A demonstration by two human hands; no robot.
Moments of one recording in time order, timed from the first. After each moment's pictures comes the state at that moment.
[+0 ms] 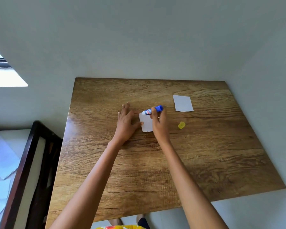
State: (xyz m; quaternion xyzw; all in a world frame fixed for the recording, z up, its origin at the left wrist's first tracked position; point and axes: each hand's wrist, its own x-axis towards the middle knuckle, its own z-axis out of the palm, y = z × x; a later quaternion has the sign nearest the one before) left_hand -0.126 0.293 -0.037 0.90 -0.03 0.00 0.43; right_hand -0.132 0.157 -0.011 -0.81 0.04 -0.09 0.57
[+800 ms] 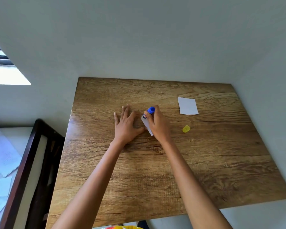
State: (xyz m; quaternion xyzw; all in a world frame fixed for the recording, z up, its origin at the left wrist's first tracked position) left_hand -0.123 0.299 -0.045 0.95 -0.02 -0.02 0.32; right_hand -0.112 0.158 -0.022 -0.93 -0.09 -0.11 0.33
